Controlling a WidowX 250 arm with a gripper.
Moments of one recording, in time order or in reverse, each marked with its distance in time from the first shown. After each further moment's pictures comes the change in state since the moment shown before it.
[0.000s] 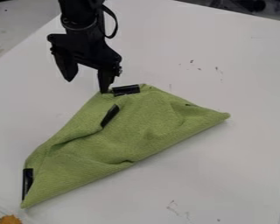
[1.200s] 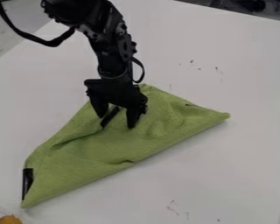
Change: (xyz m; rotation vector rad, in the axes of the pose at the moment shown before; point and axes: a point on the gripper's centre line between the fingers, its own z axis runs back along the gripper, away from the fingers) arm -0.001 -0.043 -0.079 -0.088 0.051 -0.019
